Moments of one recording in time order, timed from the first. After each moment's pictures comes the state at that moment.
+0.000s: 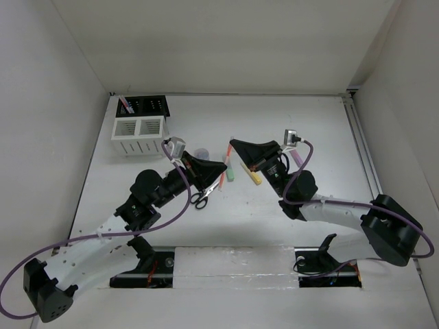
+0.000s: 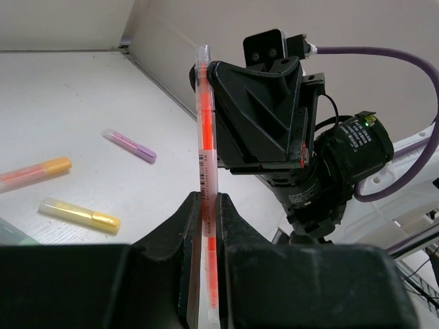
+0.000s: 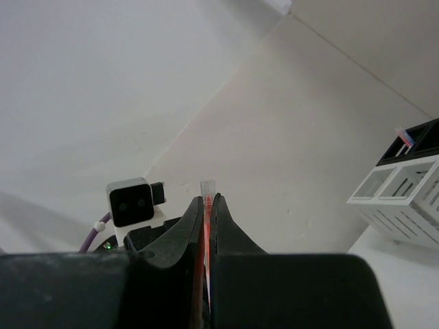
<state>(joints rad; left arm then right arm) -0.80 0.74 0.59 0.30 0.15 -0.57 0.86 1.32 0.55 1.38 0.08 1.04</state>
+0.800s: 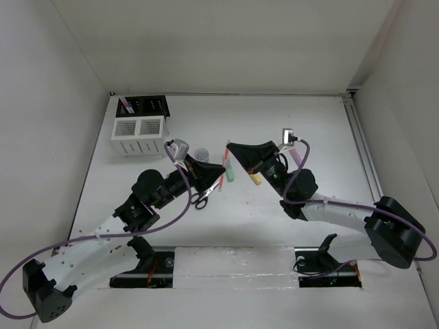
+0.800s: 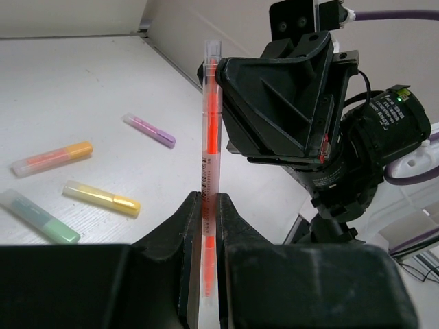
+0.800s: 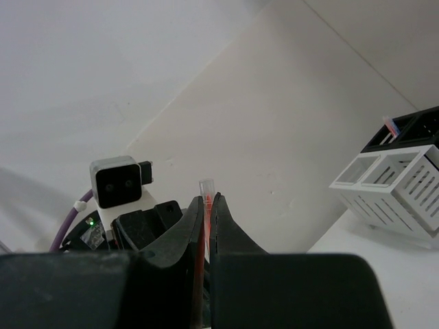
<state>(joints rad) -0.81 0.72 0.61 0.21 0.12 -0.51 0.86 1.30 0.56 1.31 0.00 0.96</state>
